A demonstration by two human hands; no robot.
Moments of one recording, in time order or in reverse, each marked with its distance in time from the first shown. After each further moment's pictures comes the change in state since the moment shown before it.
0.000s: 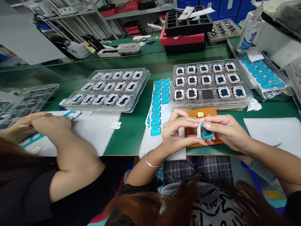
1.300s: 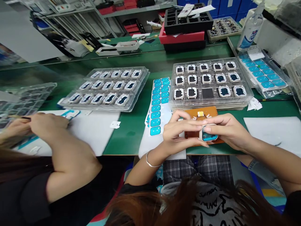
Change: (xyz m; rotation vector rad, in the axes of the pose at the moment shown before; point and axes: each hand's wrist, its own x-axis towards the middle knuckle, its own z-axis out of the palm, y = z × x) left_hand -0.001 -0.001 0.000 0.049 -0.050 0.091; right_hand 0.001 0.000 -0.003 -0.022 -0.085 -0.078
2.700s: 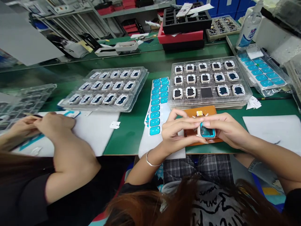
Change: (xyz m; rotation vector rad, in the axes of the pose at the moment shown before) left_hand 0.004 0.003 0.002 0.071 0.020 0.007; right_hand 0.003 -0.002 0.005 0.129 0.057 0.146
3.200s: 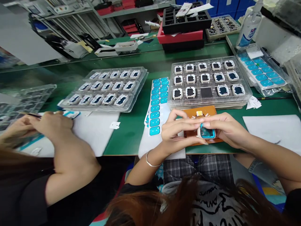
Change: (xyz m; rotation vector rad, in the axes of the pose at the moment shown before) left_hand -0.002 0.000 -0.001 -0.014 -0.016 0.001; right_hand 0.001 -0.001 -0.001 -0.071 0.017 -0.001
